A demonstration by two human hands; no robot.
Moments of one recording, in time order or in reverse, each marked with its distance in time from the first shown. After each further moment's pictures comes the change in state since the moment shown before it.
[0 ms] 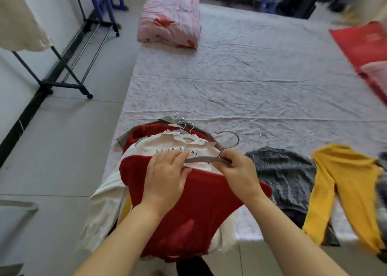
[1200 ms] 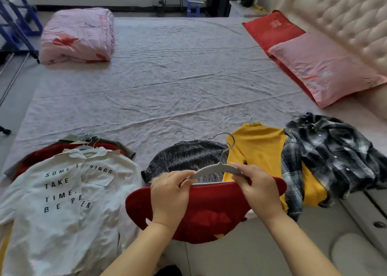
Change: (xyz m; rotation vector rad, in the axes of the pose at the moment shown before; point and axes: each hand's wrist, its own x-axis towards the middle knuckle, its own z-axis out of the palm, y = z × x) left_hand -0.006 0.370 0.175 -0.450 -0.008 -0.106; right_hand -0.120 0.262 -0.332 -0.195 0.312 0.014
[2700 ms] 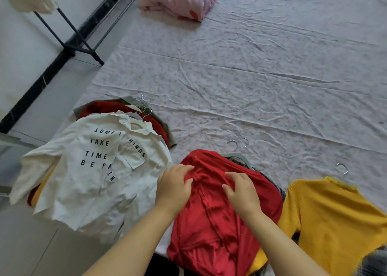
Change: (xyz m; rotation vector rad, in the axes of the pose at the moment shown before) left_hand 0.140 -0.111 0.054 0.280 0.026 -0.544; right_hand 0.204 0.058 0.197 -0.070 -0.729 -0.030
